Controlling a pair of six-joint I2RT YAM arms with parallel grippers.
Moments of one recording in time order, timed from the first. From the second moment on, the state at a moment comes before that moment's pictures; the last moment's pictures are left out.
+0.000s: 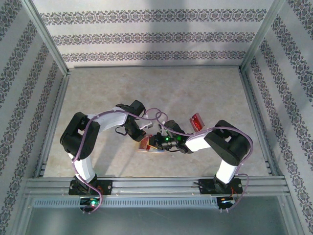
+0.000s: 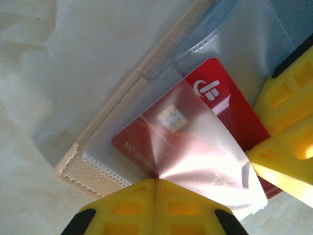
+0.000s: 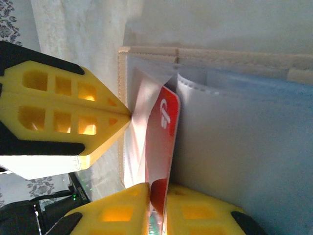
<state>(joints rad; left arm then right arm) -0.54 1.82 1.13 -0.80 0.31 0.28 0.79 1.75 0.57 0.48 -0.49 1.13</state>
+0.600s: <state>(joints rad) -0.54 1.82 1.12 -0.79 0.31 0.28 0.79 1.70 0.57 0.37 -0.46 1.10</state>
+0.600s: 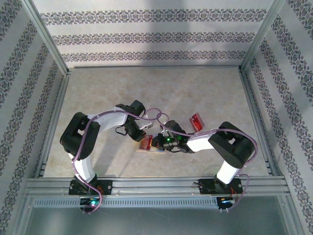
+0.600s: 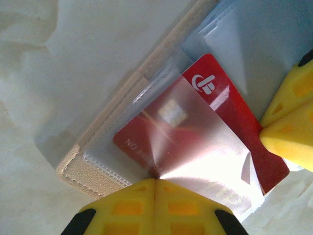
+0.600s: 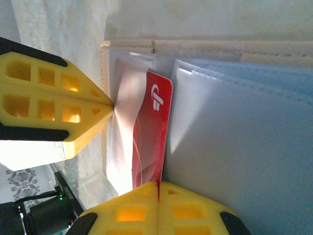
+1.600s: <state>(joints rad) -0.50 1.78 1.09 -0.78 0.22 0.28 0.80 1.74 0.67 0.28 -0.48 1.07</state>
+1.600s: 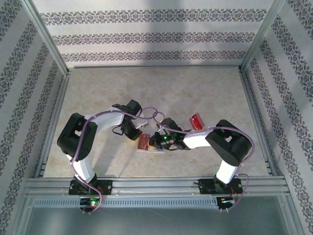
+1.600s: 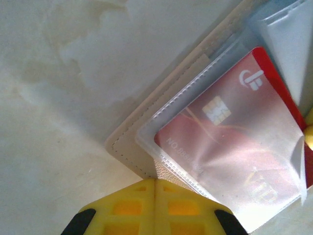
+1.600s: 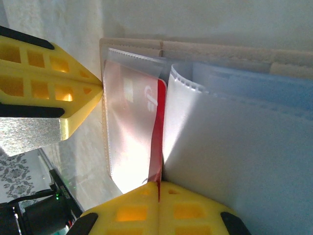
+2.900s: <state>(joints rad) -0.50 1.82 1.14 -0.81 0.29 0.26 0.80 1.67 0.71 0.16 -0.48 1.02</state>
